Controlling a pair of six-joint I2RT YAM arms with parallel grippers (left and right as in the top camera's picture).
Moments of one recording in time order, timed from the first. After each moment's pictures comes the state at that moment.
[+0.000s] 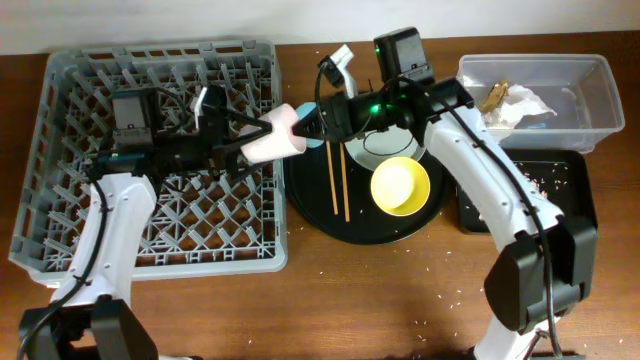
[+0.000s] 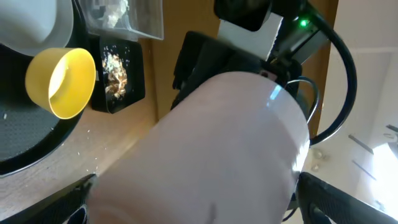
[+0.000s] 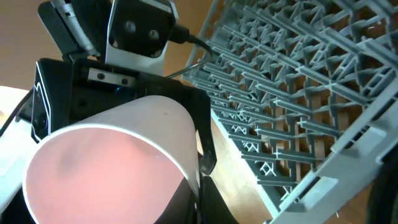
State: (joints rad) left arm 0.06 1.60 1.23 -0.49 1.46 -0.66; right arm 0.35 1.89 1.70 -0.65 -1.14 0.35
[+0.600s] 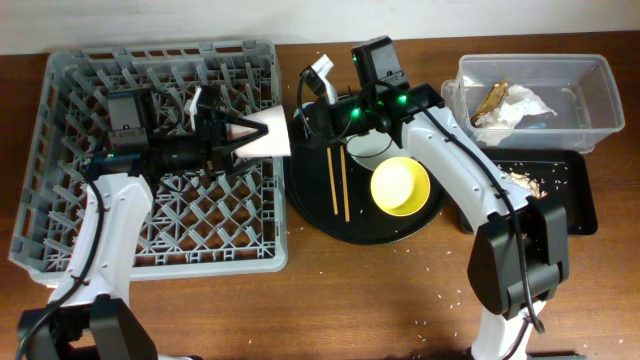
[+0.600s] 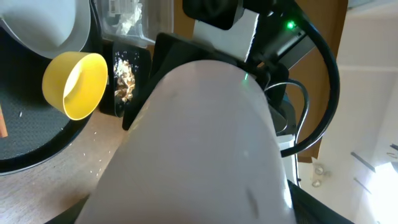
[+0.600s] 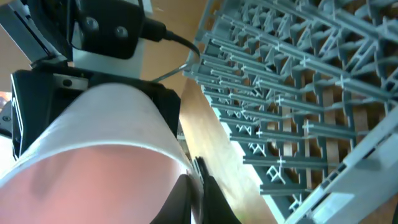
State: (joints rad) left arm 0.07 1.60 1.23 -0.49 1.41 -0.70; right arm 0.39 1.99 1.70 -0.57 -1.16 0.43
